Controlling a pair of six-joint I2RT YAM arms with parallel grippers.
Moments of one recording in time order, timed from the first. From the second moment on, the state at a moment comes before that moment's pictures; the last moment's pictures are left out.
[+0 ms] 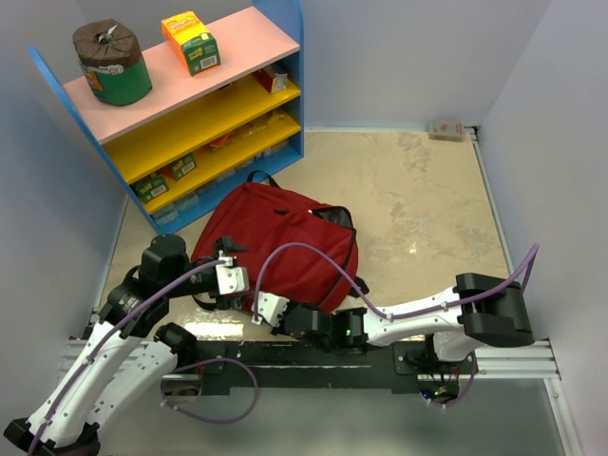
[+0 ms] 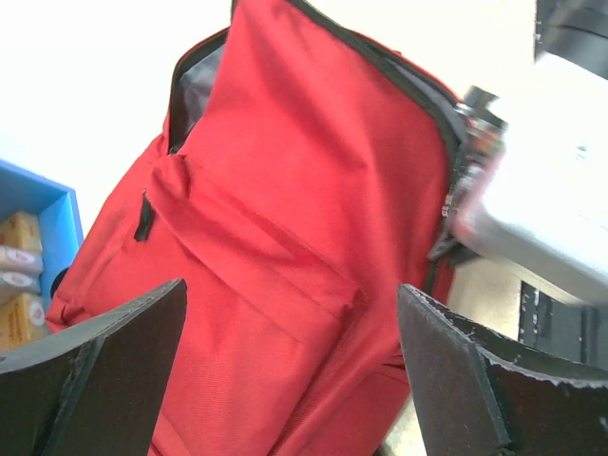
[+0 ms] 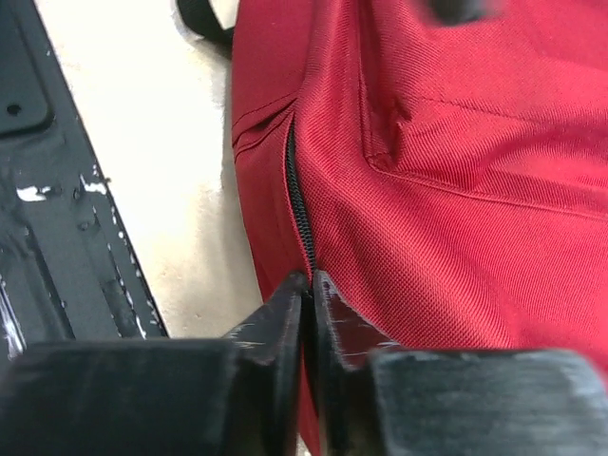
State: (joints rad) left arm -0.50 0.55 0.73 -0.66 0.61 0.71; right arm 1.53 1.50 0.74 0.21 0.51 -0.10
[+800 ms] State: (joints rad) left arm -0.61 0.82 0.66 -0.76 0.79 0.99; right arm 1.52 1.32 0.63 0.19 0.50 0.14
